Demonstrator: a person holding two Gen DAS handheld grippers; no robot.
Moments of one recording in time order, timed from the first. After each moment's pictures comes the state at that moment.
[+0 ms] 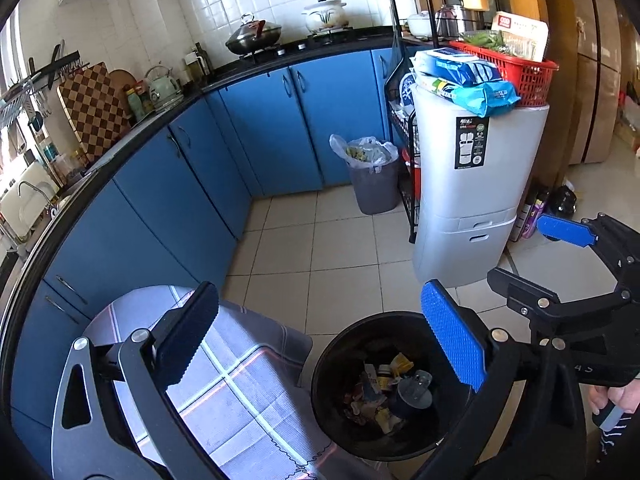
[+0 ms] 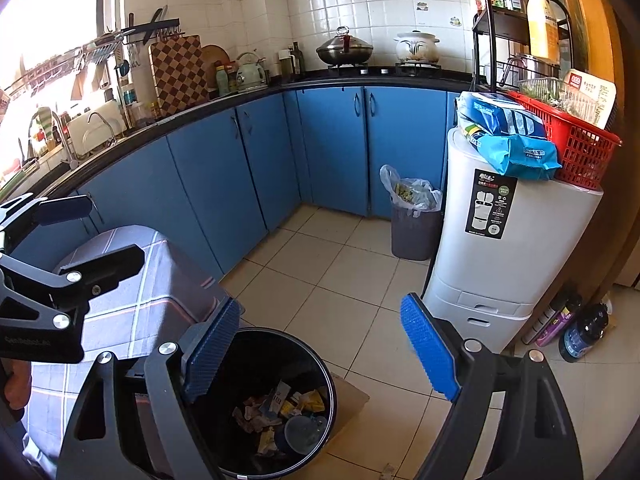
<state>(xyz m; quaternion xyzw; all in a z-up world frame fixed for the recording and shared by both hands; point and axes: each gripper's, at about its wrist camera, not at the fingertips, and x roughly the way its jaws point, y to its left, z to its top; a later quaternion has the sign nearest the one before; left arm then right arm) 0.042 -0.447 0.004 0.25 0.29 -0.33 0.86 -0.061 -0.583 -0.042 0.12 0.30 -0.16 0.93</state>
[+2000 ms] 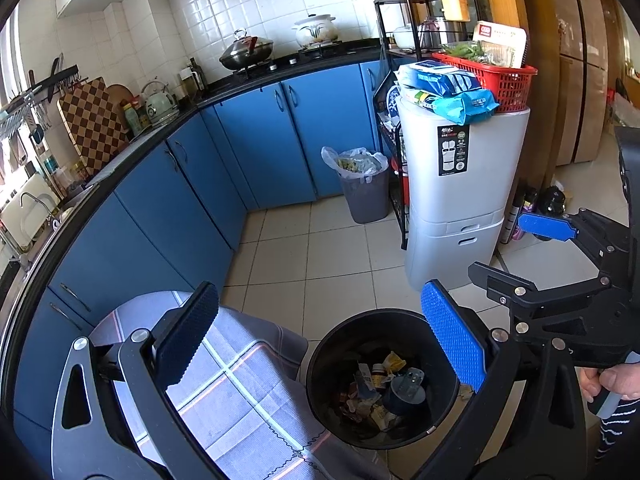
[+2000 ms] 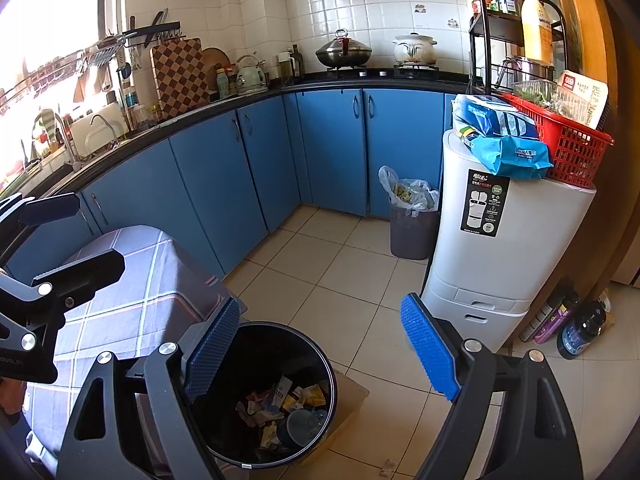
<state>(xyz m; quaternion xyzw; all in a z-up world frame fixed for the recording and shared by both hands) 0.011 -0.437 0.017 0.25 0.27 -0.35 0.86 -0.078 -0.576 -0.034 0.12 0.30 -0.16 0.93</state>
